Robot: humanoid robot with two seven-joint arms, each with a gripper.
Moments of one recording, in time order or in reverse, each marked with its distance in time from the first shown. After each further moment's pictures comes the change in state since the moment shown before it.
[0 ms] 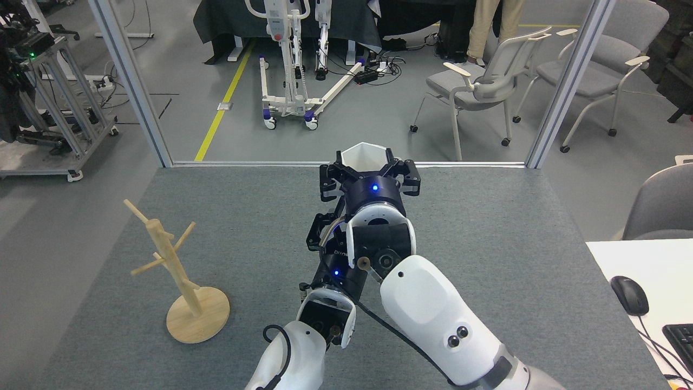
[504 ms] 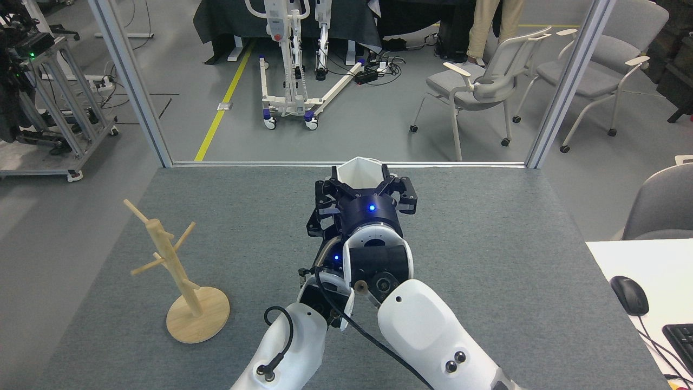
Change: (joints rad) left arm -0.082 -0.001 0.001 0.098 0.009 0.000 -0.003; right arm 0.081 0.018 0.000 -0.061 0.037 -0.003 0.009
